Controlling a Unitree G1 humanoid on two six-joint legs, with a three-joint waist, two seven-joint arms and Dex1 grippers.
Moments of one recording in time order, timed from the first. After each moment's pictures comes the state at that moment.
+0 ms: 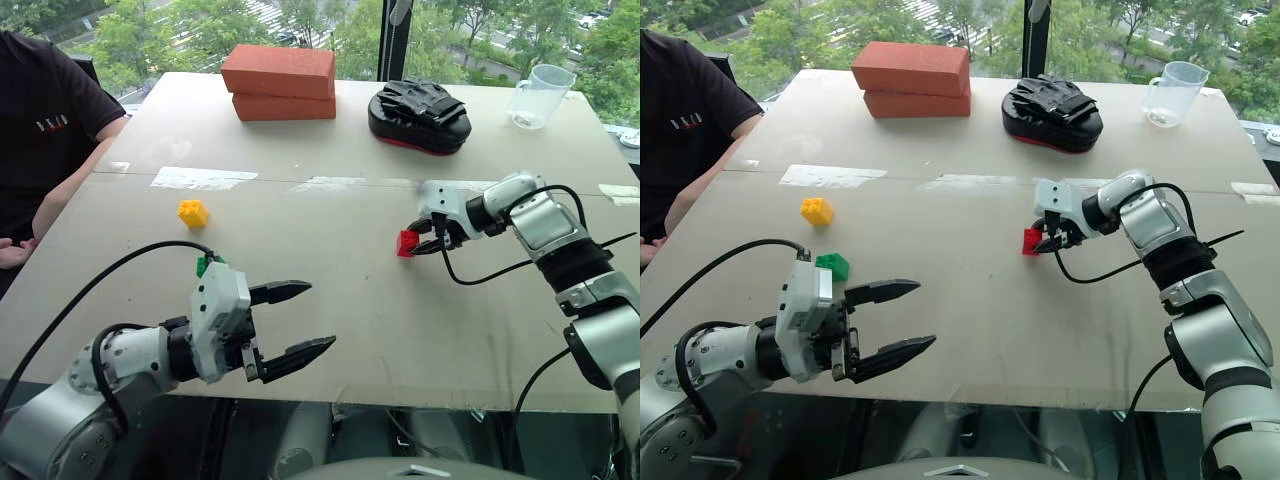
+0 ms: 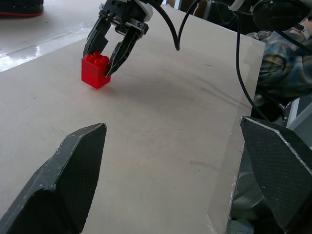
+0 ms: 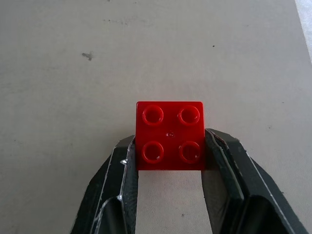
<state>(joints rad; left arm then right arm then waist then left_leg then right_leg) 0.26 0.82 0.31 -0.82 -0.87 0.61 -0.80 -0.96 -0.56 0.44 0.57 0.00 0.18 1.35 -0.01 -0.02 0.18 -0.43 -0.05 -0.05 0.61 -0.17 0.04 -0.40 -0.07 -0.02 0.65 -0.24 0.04</state>
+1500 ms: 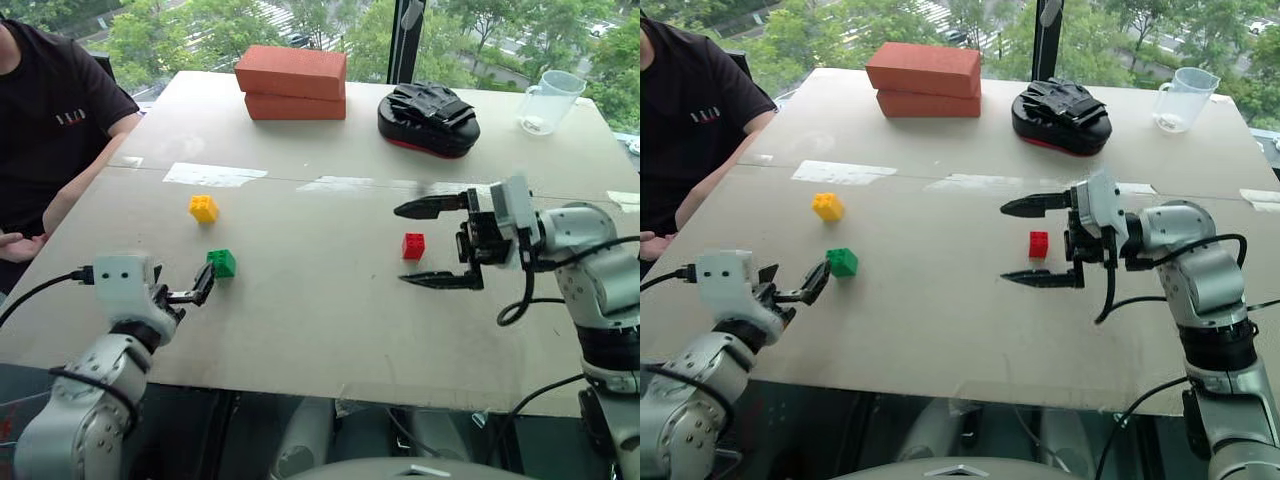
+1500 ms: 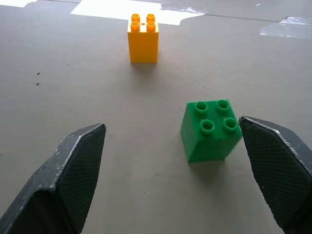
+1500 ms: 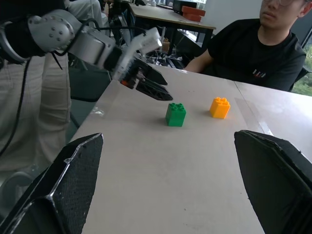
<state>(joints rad) 0.13 0.46 0.48 -0.59 -0.57 0.82 -0.06 -0.49 -0.58 0.01 -0.31 0.54 0.36 1.31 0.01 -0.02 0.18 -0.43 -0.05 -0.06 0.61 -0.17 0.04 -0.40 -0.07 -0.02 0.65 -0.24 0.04</state>
